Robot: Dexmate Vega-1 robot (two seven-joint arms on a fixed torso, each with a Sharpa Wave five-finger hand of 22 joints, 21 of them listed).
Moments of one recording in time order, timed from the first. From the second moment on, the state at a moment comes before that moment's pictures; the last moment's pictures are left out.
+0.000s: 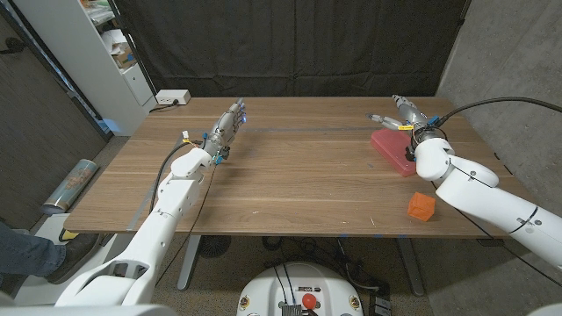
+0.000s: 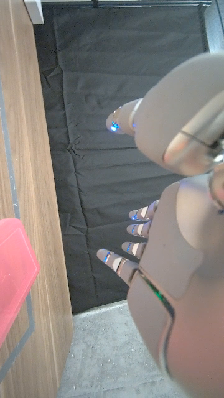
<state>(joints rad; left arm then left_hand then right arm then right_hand) 0.83 0.29 0.09 -1.32 -0.31 -0.12 -0.29 0.30 -0.05 0.26 0.03 0.25 -0.09 0.06 0.19 0.17 -0.14 0.04 0.21 0.19 -0.17 0.06 0.19 0.18 -0.17 0.02 0.31 0.17 -0.98 -0.97 -0.41 -2.15 -0.09 -0.73 -0.32 0.44 -0.17 0.18 -0.08 0.45 -0.08 -0.01 0.18 0.19 -0.14 0.06 0.18 0.19 -0.16 0.14 0.18 0.20 0.02 0.20 0.23 0.17</state>
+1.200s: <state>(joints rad) 0.85 0.30 0.10 -1.35 -0.32 -0.11 -0.27 0.30 -0.04 0.26 0.02 0.24 -0.08 0.05 0.19 0.17 -0.14 0.05 0.21 0.19 -0.17 0.07 0.19 0.18 -0.17 0.02 0.29 0.17 -0.79 -1.03 -0.59 -2.17 -0.12 -1.00 -0.16 0.44 -0.17 0.12 -0.09 0.47 -0.17 0.01 0.17 0.19 -0.17 0.12 0.18 0.19 -0.18 0.18 0.18 0.20 -0.08 0.21 0.18 0.17</state>
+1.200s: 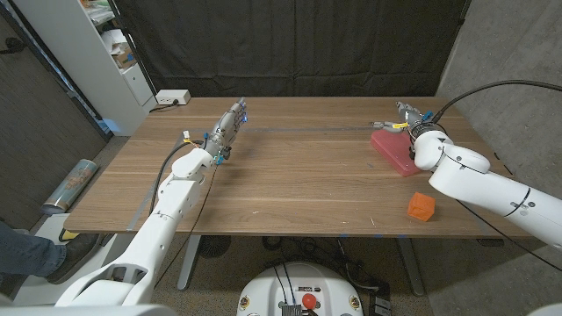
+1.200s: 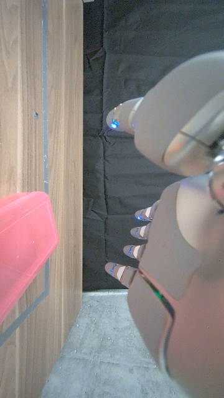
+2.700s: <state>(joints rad) 0.83 0.29 0.10 -1.33 -0.31 -0.10 -0.26 0.31 -0.04 0.25 0.02 0.24 -0.07 0.05 0.19 0.17 -0.13 0.07 0.21 0.19 -0.17 0.10 0.19 0.18 -0.17 0.03 0.28 0.17 -0.56 -1.00 -0.79 -2.03 -0.10 -1.14 0.00 0.43 -0.17 0.06 -0.08 0.46 -0.18 0.09 0.17 0.19 -0.17 0.17 0.18 0.19 -0.18 0.20 0.19 0.20 -0.11 0.22 0.18 0.17</state>
